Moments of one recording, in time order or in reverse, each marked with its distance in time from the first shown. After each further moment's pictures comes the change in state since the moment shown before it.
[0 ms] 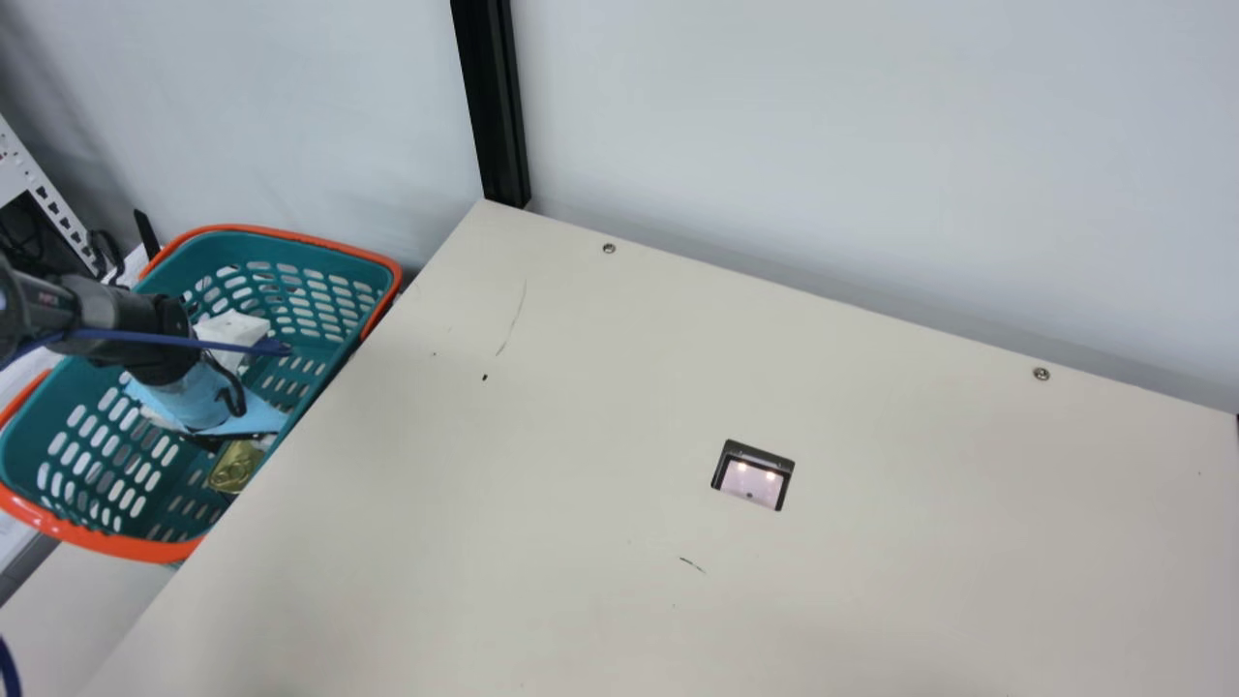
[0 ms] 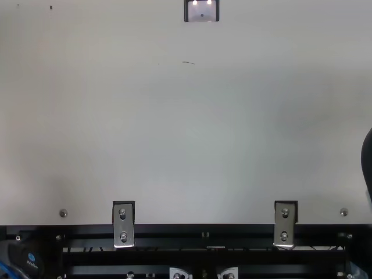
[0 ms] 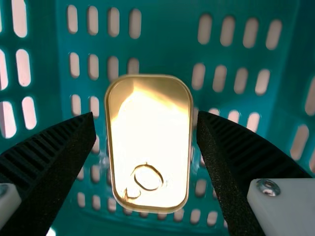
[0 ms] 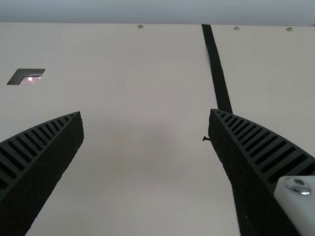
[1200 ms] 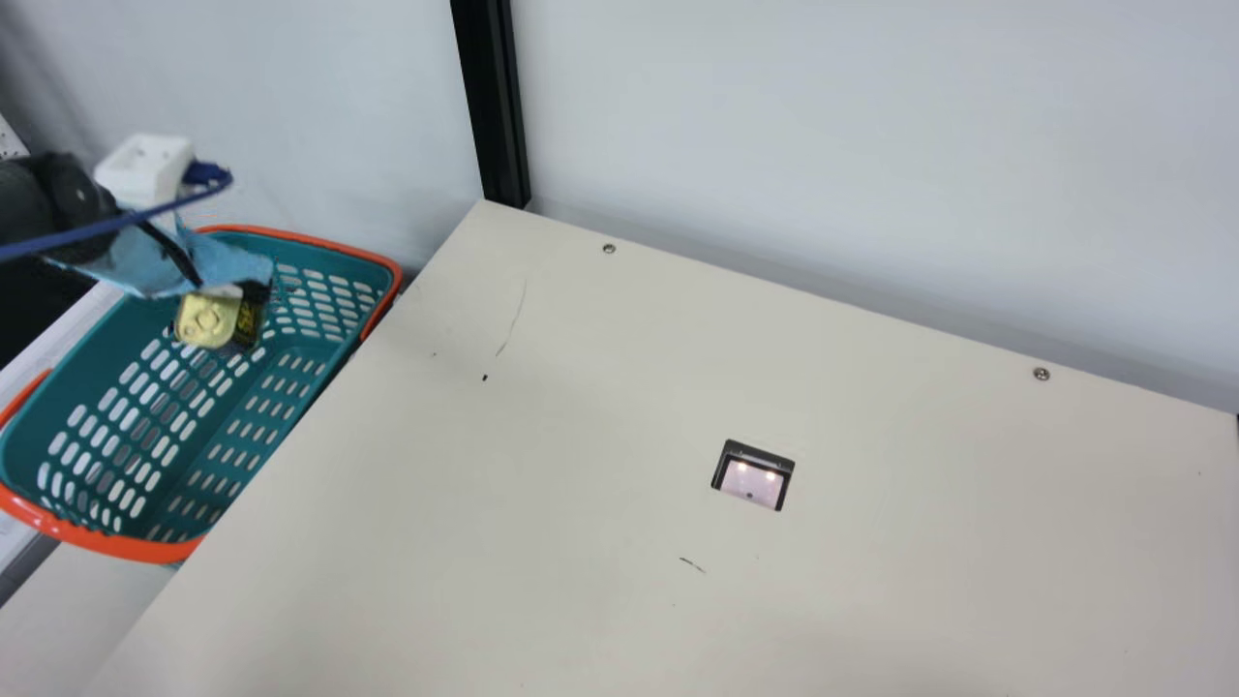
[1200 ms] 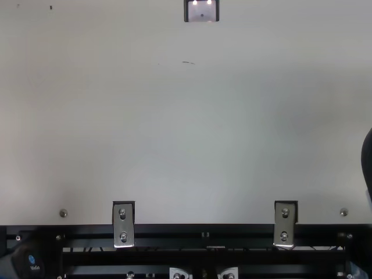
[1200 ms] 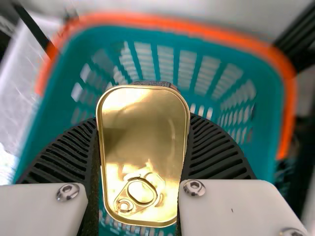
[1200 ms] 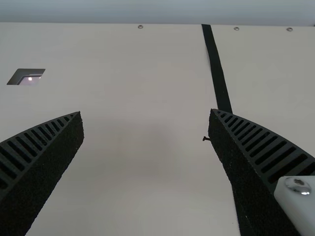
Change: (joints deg) left arm -5.0 -35.9 8.1 -7.5 0.2 -8.6; right arm 0.0 0.0 0.0 0.0 0.0 0.0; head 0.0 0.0
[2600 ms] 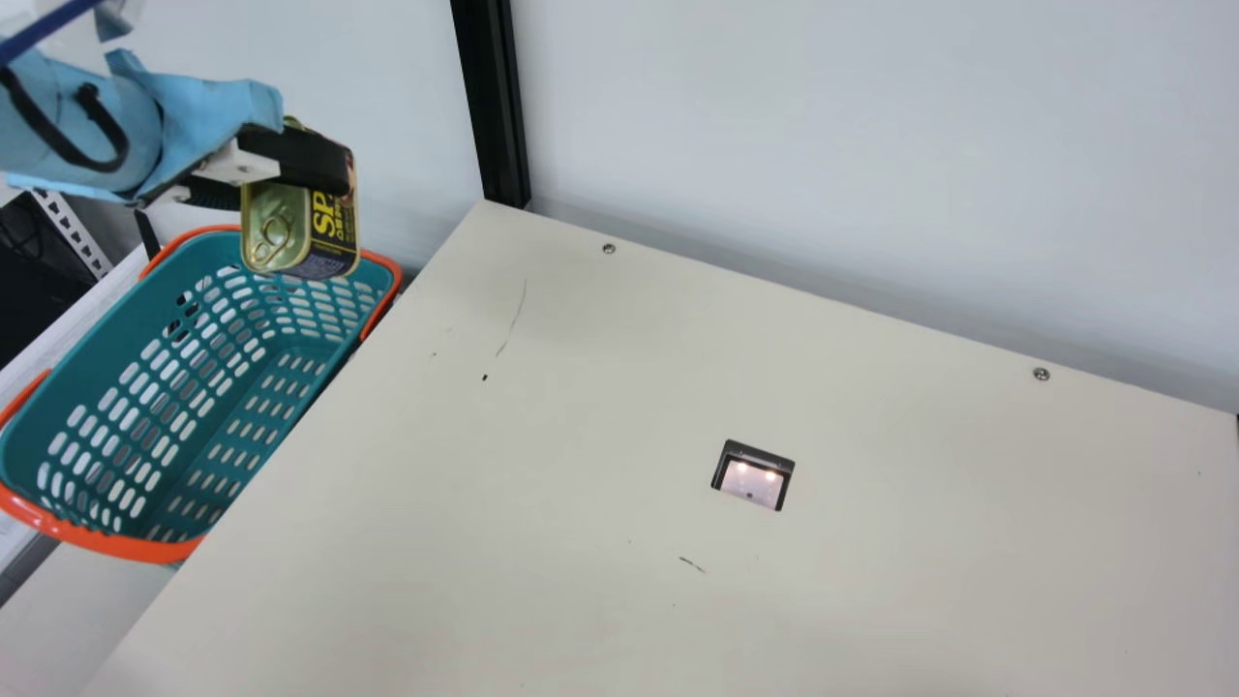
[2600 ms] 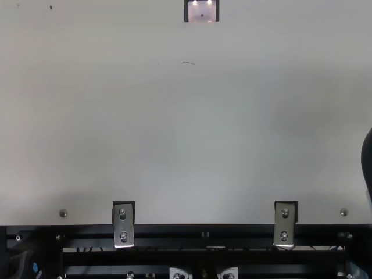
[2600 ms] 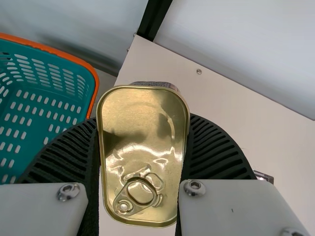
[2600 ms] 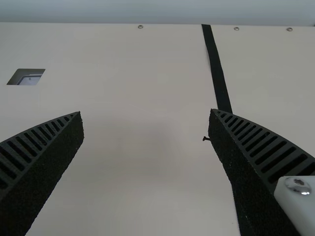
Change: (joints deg) left arm -12.3 -26.7 -3.6 -15.0 27.6 -13.1; right arm 0.0 0.0 0.0 0.0 0.0 0.0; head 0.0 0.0
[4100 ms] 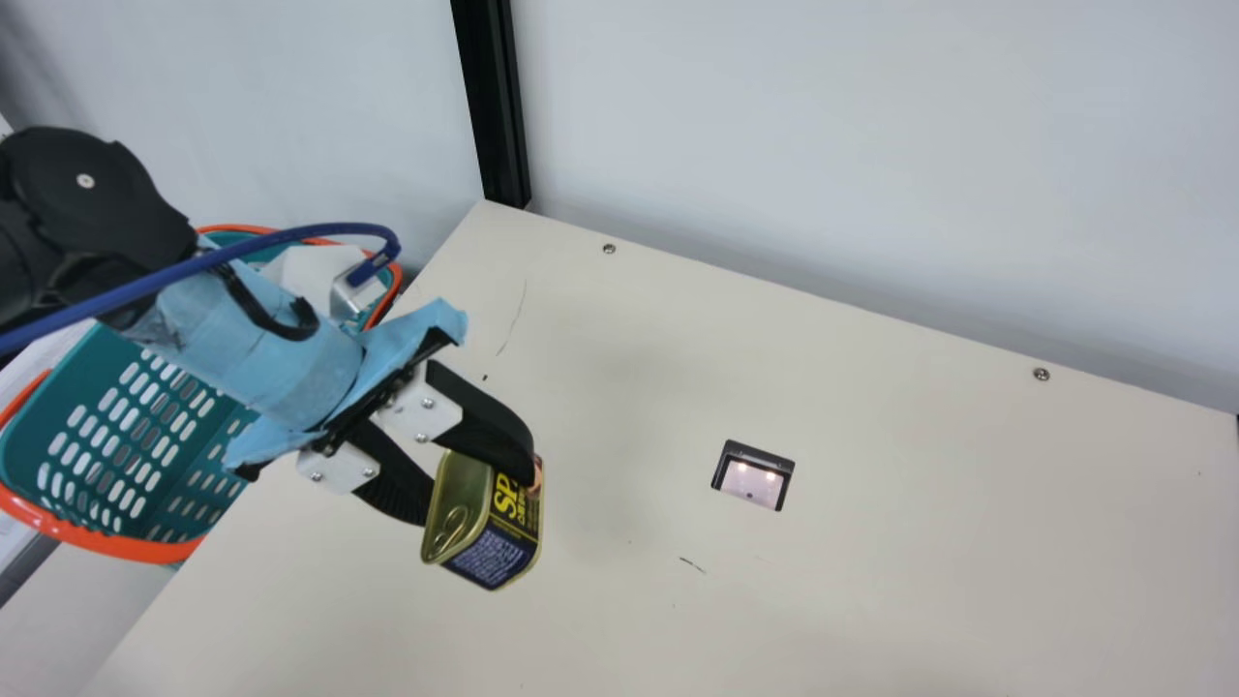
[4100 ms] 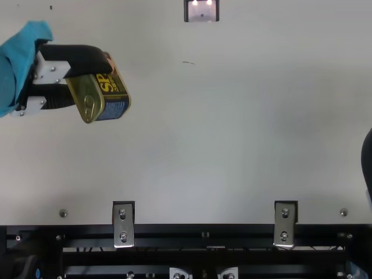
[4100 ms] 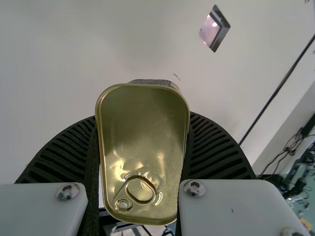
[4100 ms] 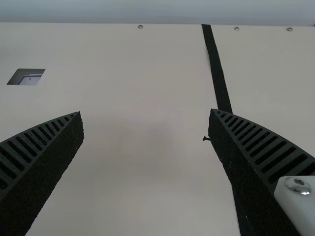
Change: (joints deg) left arm -11.1 3.8 15.8 -21.4 16.3 -15.0; right arm 0.0 0.0 0.0 0.0 0.0 0.0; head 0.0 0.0
